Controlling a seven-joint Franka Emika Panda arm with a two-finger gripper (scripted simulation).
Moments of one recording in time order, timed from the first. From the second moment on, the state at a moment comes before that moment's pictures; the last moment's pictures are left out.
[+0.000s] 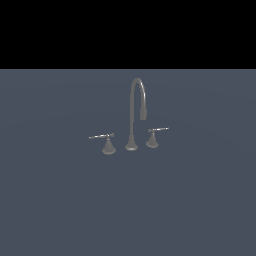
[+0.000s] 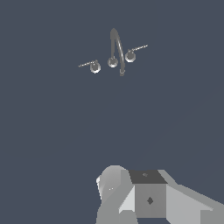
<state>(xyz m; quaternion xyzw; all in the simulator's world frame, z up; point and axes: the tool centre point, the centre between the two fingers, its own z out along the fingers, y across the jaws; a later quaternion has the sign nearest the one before) -0.256 -0.022 0.484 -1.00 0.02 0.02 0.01</state>
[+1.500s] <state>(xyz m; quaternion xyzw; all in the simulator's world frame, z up) -0.196 0.016 0.448 -1.00 0.07 0.03 0.05</state>
